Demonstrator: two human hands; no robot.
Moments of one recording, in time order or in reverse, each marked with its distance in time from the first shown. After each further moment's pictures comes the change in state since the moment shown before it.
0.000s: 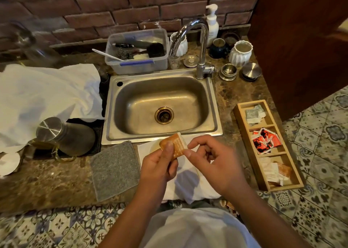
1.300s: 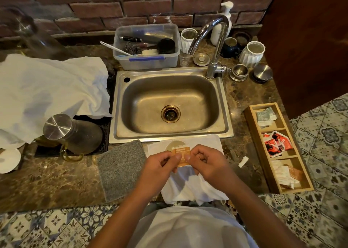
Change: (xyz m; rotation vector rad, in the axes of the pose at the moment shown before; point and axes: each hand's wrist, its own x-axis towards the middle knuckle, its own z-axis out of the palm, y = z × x) left_hand 0.033 -0.015 -0.078 0.440 -0.101 -0.018; right_hand 0.030 0.040 0.057 -0.030 -0.246 0.229
